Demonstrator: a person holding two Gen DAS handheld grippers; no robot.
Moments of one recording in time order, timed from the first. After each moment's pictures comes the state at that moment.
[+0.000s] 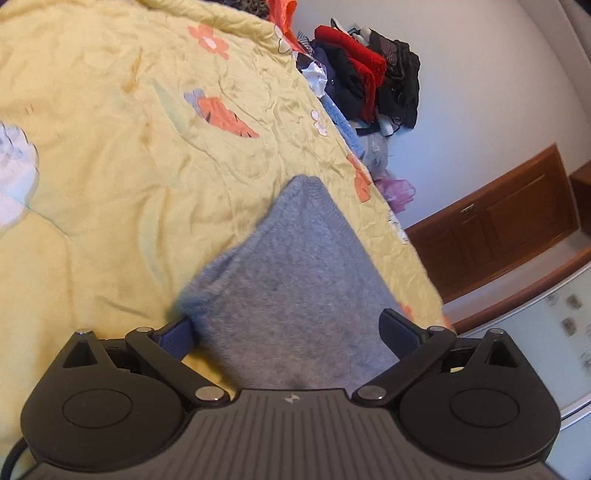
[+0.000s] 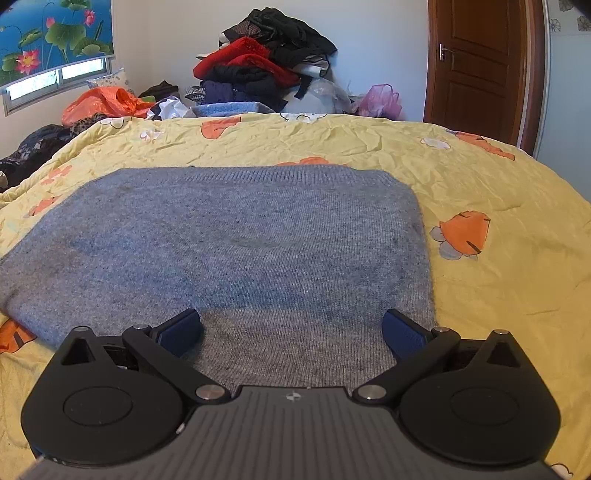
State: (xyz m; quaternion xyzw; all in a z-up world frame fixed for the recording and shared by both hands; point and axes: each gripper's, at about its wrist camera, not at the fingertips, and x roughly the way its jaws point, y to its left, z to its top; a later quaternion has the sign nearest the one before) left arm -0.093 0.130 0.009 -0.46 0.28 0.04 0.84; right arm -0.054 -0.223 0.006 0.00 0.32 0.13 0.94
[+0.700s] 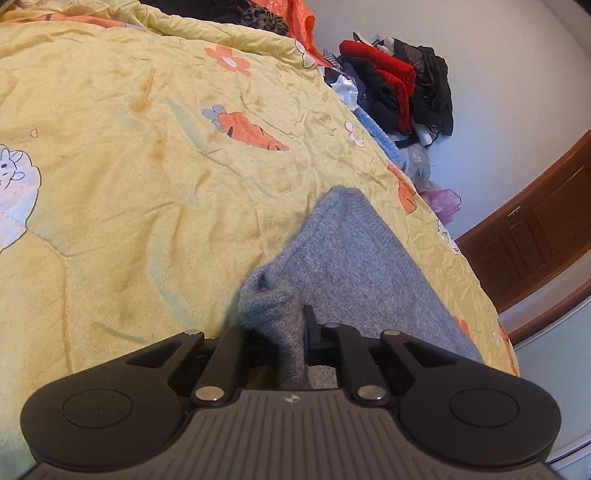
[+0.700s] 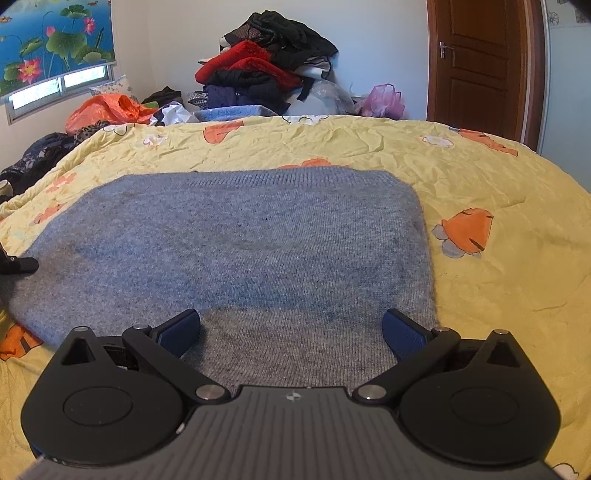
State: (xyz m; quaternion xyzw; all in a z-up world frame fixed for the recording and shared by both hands) left arm -0.075 0.114 0.003 -0.39 0.28 0.14 0.86; right arm -0.053 -0.224 0.005 0.00 0.32 0.14 0.94
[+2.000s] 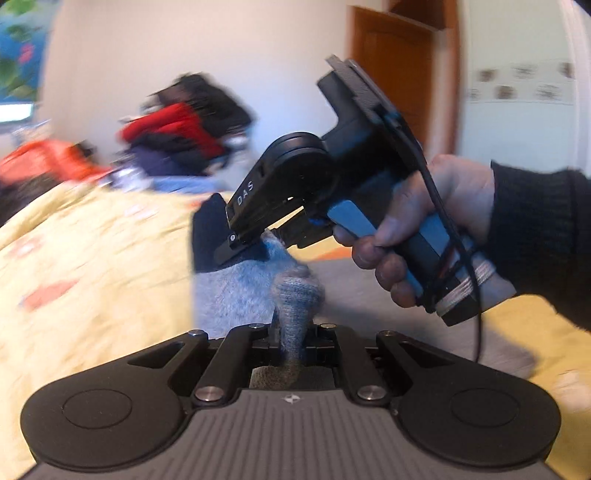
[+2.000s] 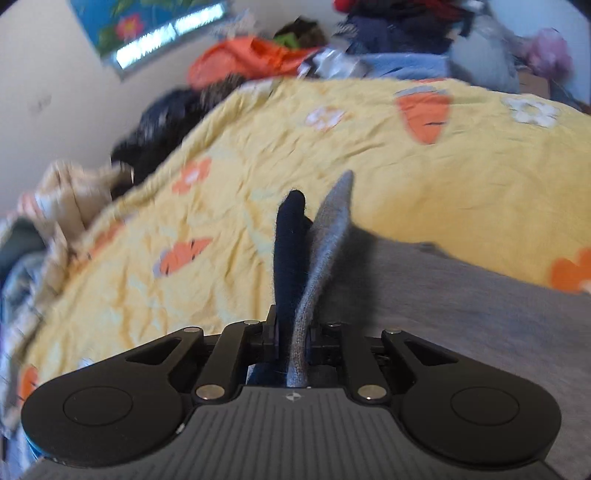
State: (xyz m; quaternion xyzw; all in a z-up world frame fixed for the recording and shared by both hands) left arm -0.070 -0.044 0.060 -0.01 0.20 -0.09 0.97; right arm 0.119 -0.112 0.085 0.07 0.43 0.38 0.82
